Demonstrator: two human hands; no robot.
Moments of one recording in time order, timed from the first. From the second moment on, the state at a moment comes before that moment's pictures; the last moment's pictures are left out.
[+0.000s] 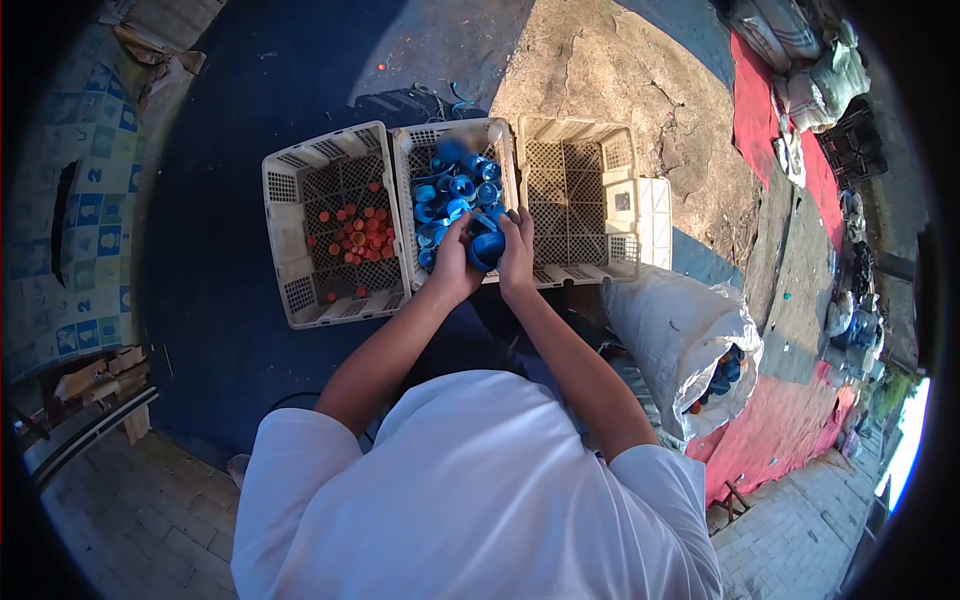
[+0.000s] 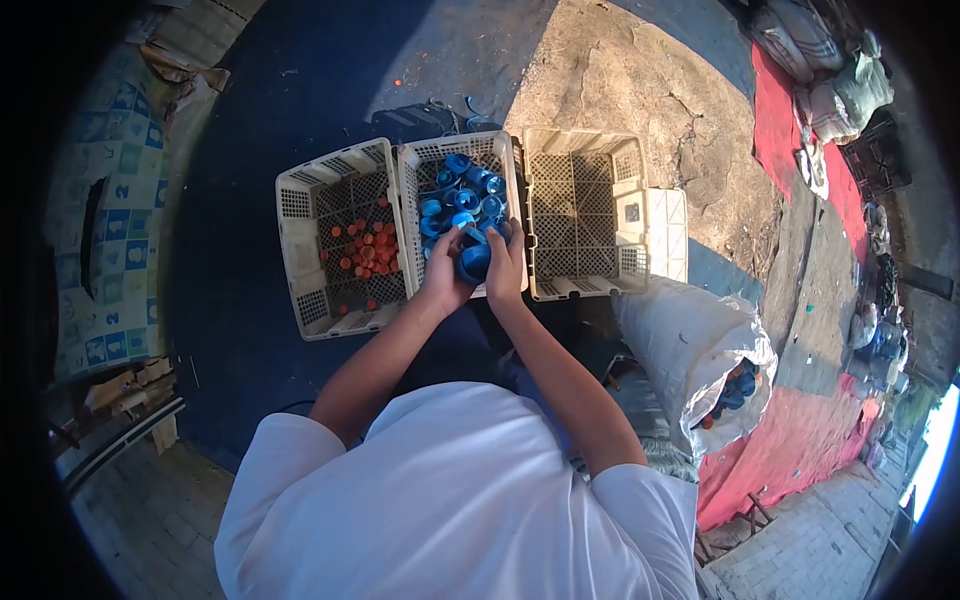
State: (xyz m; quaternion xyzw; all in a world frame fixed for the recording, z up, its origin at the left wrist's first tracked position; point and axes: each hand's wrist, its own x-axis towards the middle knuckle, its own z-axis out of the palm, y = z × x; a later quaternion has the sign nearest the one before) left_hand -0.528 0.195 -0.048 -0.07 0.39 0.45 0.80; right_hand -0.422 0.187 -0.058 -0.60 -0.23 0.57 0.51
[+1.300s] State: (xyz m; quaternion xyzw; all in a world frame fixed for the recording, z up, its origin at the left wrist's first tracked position) left_hand -0.578 0.194 -0.118 -0.19 0.43 0.44 0.77; right_hand -0.386 0.214 -0.111 -0.58 -0.17 0.73 0.31
